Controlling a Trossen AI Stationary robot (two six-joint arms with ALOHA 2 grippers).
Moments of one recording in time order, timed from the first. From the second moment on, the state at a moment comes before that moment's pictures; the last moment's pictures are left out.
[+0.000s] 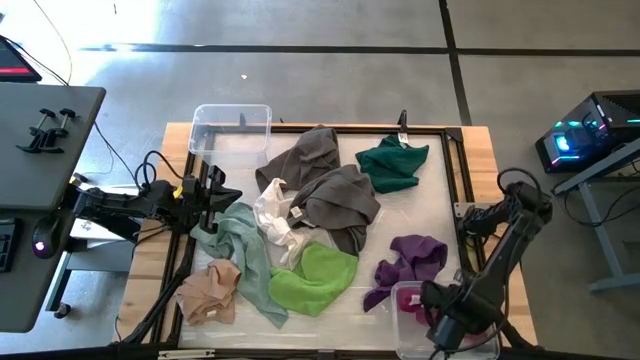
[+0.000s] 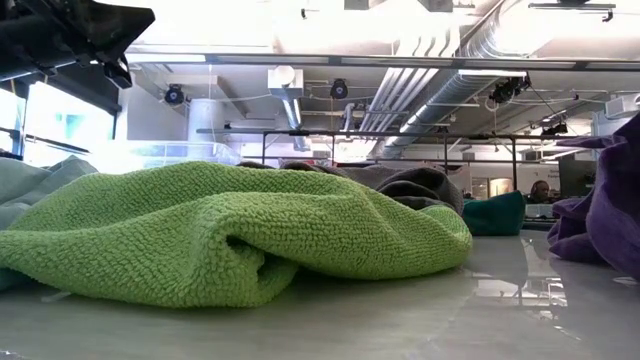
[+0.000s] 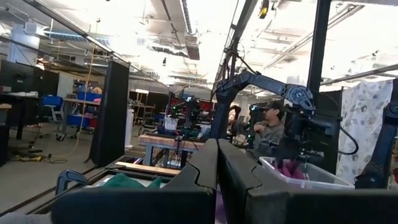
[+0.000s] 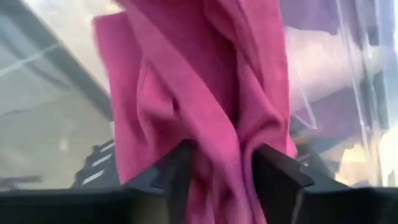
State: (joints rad) left arm -0.08 0.07 0.01 0.41 -0.16 -0.07; right arm 0.97 1.69 1.43 -1.34 -0.19 1.48
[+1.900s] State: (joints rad) left arm -0.08 0.16 0.01 0.46 -0.17 -0.07; right arm 0.34 1.52 1.19 -1.26 -0.06 0.79
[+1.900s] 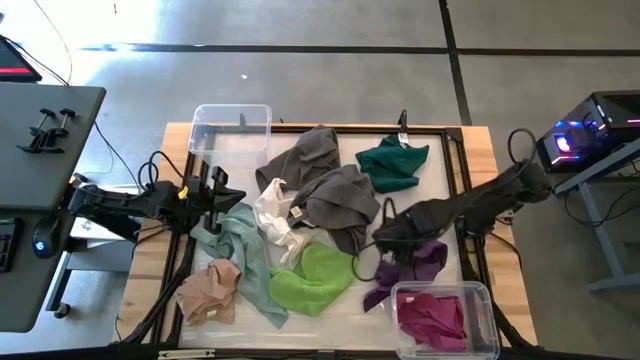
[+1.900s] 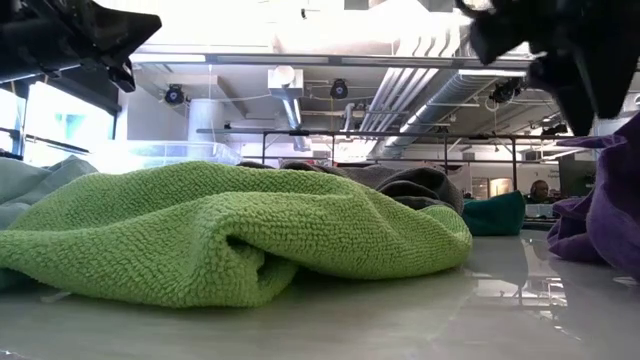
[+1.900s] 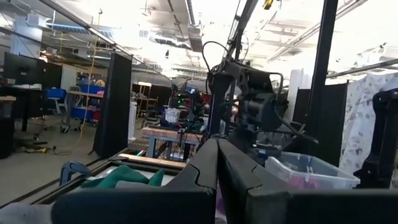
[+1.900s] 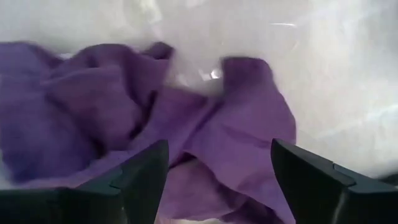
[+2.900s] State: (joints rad) left arm -0.08 0.19 0.01 0.47 -0.20 -0.07; right arm 0.46 1.35 0.71 -0.76 0.03 1.01
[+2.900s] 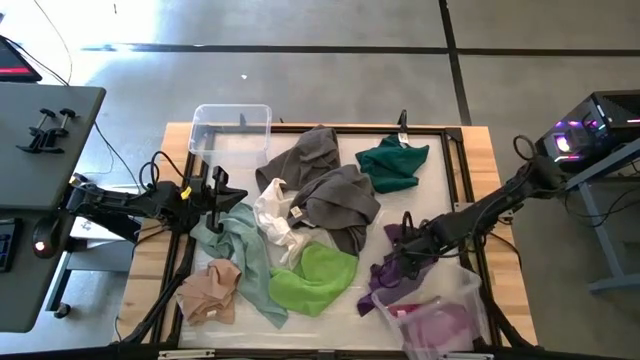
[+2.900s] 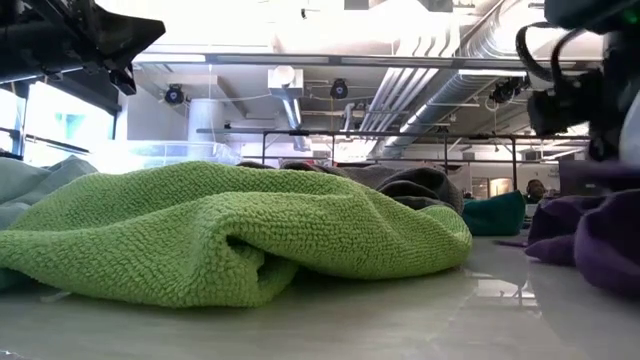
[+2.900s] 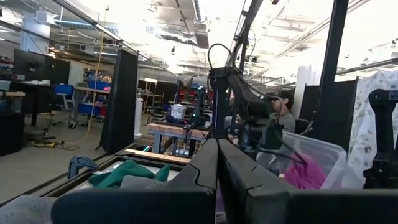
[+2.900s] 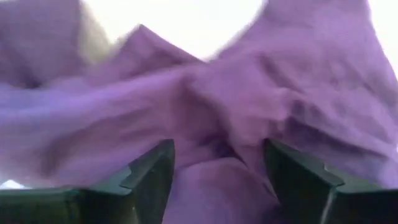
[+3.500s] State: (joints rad) left arm -0.08 0.19 0.01 0.52 -0.20 -0.06; right arm 0.56 1.35 1.17 -1.17 -0.01 0.99
